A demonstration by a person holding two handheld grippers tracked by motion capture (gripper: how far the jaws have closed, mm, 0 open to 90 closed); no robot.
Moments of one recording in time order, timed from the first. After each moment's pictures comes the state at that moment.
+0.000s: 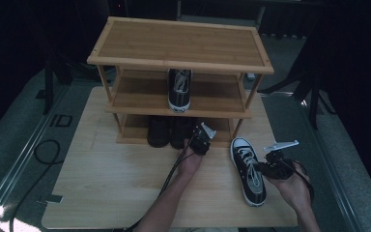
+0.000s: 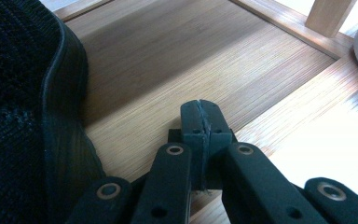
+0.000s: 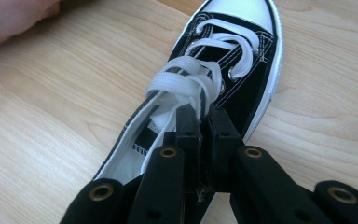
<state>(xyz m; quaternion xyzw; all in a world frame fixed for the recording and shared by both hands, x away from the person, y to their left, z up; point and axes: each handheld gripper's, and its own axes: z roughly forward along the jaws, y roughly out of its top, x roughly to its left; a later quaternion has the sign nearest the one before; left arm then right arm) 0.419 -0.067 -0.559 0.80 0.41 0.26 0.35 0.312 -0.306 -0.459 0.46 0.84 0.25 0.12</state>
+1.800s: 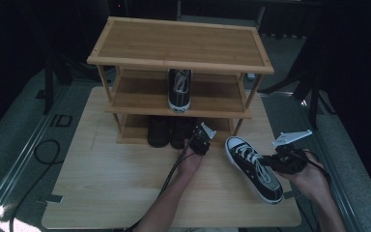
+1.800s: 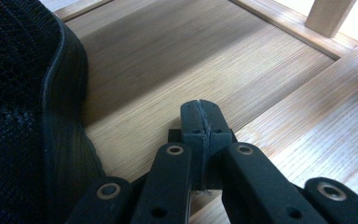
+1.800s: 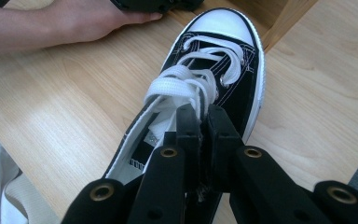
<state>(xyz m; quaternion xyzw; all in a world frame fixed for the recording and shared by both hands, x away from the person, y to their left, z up) 0.419 -0.067 -0.559 0.80 0.41 0.26 0.35 0.308 -0.314 -0.401 0.36 0.88 0.28 0.11</state>
